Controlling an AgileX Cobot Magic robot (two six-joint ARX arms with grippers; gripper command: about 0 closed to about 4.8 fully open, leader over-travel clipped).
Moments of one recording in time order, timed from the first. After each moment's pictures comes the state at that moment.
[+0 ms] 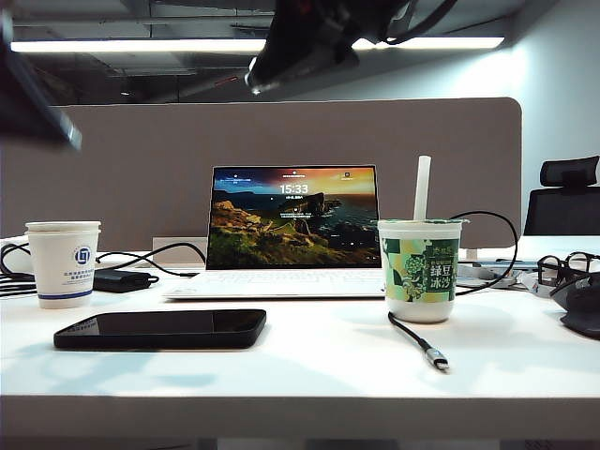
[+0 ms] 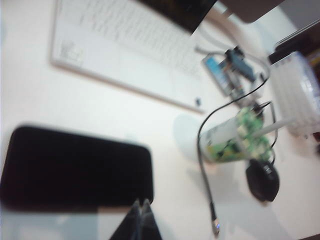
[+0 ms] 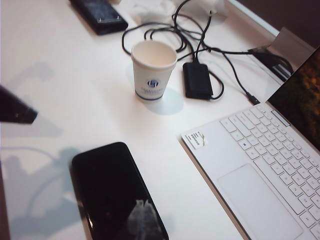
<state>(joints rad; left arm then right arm) -0.35 0.72 0.47 -0.18 0.22 -0.76 0.76 1.41 1.04 -0.04 -0.20 -0.23</state>
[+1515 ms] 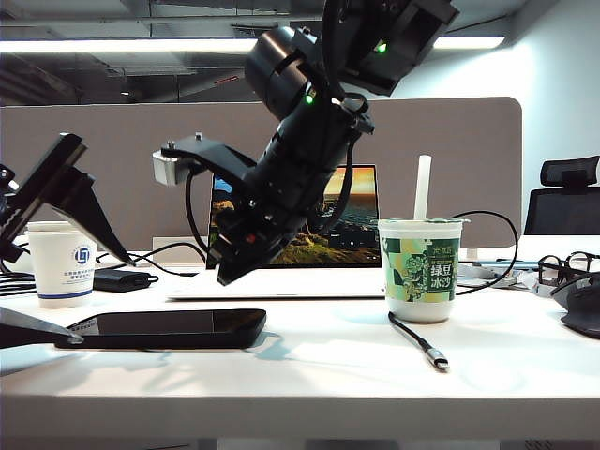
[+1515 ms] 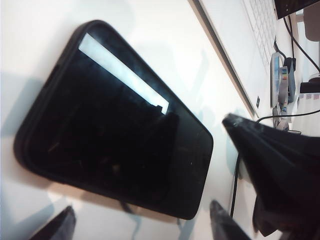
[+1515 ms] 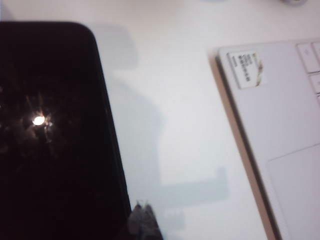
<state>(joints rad) -0.35 1.19 0.25 0.38 0.28 -1.17 0.76 1.98 1.33 -0.14 -0.11 -0.56</state>
